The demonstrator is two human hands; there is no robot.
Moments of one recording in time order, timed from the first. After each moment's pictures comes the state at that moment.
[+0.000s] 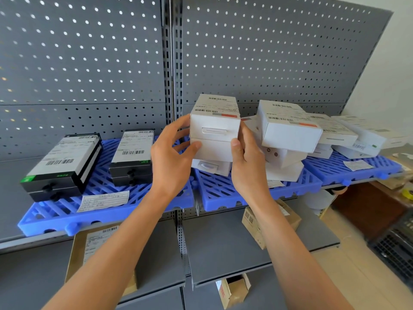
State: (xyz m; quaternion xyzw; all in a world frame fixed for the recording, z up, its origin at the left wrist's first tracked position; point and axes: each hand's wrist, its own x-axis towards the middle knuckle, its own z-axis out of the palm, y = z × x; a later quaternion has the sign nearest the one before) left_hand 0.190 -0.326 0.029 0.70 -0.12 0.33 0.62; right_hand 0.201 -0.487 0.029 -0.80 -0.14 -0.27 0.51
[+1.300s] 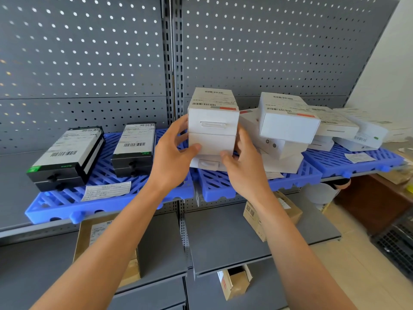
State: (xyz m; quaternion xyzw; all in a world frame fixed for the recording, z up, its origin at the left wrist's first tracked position) left_hand 0.179 -0.319 0.026 0.75 -0.12 0.23 0.62; right_hand 0.190 -0.491 0.017 -0.82 -0.14 -0.17 0.53
